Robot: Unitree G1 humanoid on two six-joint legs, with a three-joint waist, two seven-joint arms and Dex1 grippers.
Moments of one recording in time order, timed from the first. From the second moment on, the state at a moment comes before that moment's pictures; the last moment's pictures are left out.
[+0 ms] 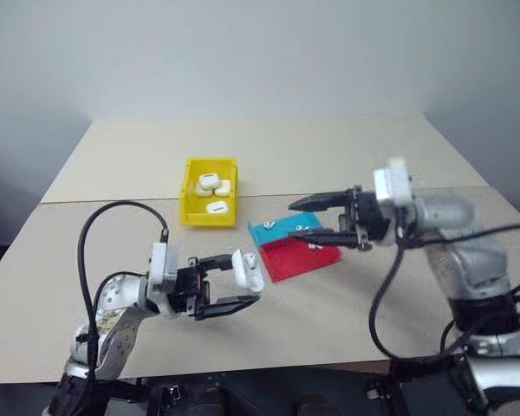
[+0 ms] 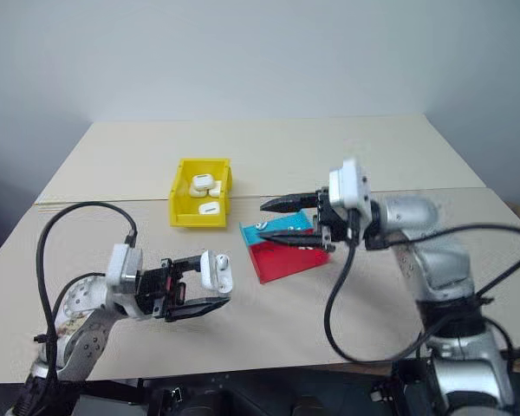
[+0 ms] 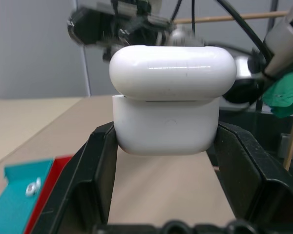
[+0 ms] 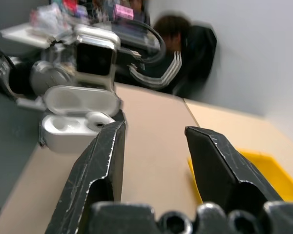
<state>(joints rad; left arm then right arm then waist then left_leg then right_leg) -0.14 0.51 0.01 -0.29 -0.63 0.10 -1.23 -0.75 -0.68 0.09 -0.12 0.51 0.30 1.23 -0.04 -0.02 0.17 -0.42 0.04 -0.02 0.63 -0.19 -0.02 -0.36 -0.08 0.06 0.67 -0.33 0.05</state>
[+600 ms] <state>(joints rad) 0.00 0.47 0.01 -0.34 -0.54 0.00 -1.10 -1.34 -0.48 0.53 0.94 -0.26 -0.44 1.17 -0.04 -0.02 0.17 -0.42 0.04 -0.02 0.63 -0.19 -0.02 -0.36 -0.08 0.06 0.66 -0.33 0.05</state>
